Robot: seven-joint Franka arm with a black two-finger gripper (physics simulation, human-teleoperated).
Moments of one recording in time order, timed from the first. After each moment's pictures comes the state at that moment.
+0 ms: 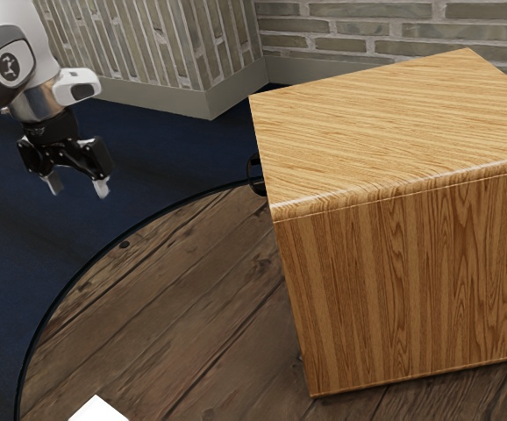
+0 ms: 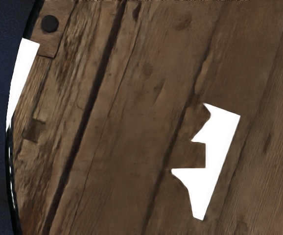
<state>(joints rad) -0.42 0.08 0.88 -1.45 -0.01 1.56 0.11</state>
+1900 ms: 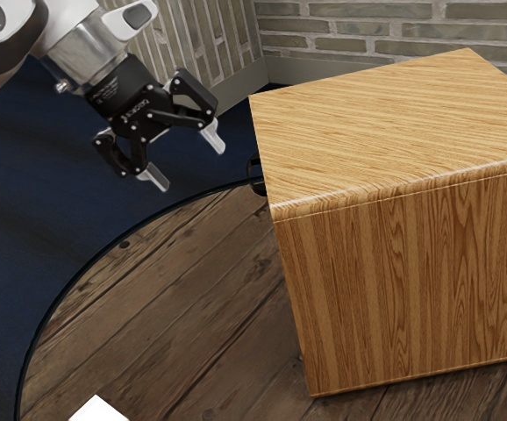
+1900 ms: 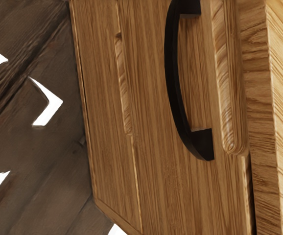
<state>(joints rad) 0.52 -0.15 -0.36 -1.52 -0.47 1.58 -0.53</state>
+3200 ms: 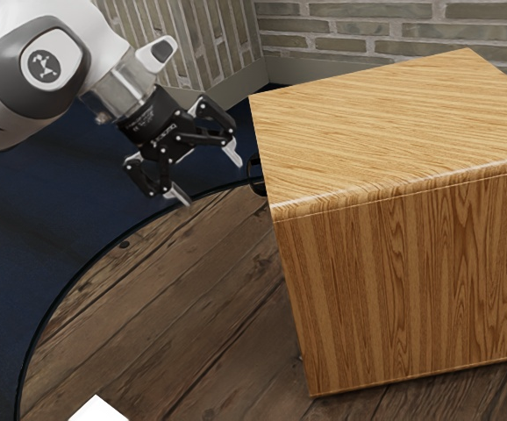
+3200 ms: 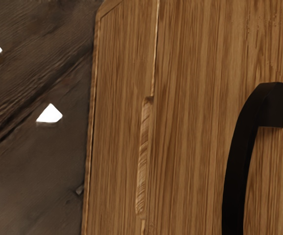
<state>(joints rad) 0.57 -0.11 -0.41 -1.63 -0.43 1.79 -0.64</state>
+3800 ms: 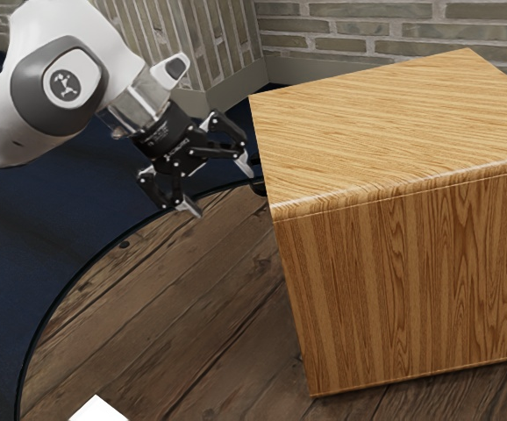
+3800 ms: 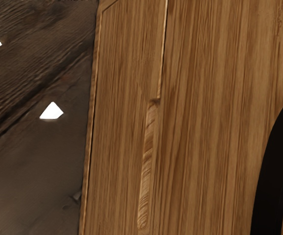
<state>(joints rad) 0.55 -0.09 -0.41 -1.68 -0.43 1.85 -0.65</state>
